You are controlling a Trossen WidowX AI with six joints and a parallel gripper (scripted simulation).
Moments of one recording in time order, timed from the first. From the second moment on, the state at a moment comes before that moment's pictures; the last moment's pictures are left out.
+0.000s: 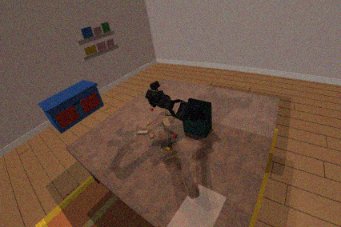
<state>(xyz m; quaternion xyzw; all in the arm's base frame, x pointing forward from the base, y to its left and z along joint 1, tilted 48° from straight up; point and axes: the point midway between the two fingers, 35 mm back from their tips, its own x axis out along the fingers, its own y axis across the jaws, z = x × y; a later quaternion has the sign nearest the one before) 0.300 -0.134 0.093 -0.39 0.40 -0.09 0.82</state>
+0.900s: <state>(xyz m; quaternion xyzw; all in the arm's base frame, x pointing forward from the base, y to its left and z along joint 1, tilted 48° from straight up) 0.251 0.048 0.043 -0.74 0.19 0.40 0.51</state>
